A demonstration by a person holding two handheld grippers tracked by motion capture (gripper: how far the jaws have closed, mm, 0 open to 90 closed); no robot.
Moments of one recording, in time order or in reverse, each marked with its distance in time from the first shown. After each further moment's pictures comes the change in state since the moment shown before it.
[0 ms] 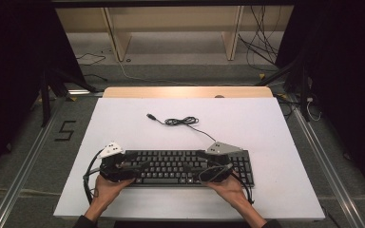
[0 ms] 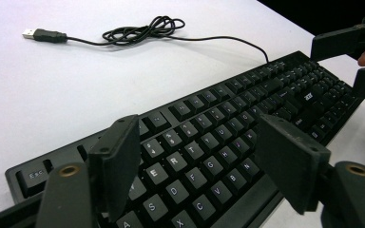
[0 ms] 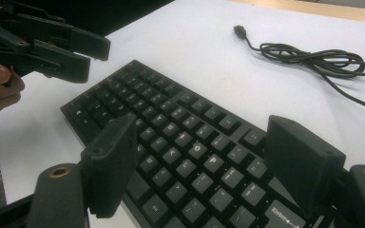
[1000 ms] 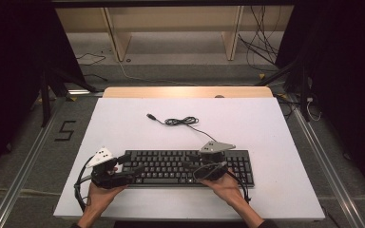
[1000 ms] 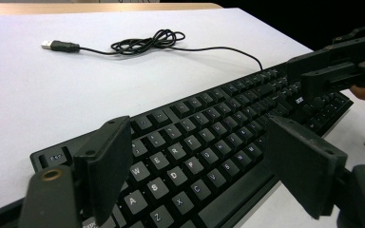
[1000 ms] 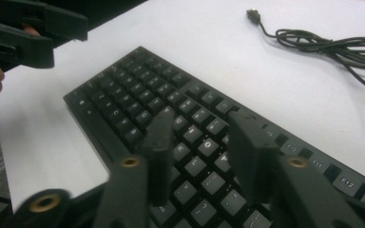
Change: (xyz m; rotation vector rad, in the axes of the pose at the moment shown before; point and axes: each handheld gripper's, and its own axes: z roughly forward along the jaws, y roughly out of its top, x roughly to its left) left arm -0.003 -0.011 -0.023 -0.062 0.007 0.011; right arm 0.002 0.004 0.014 0.069 0.030 -0.008
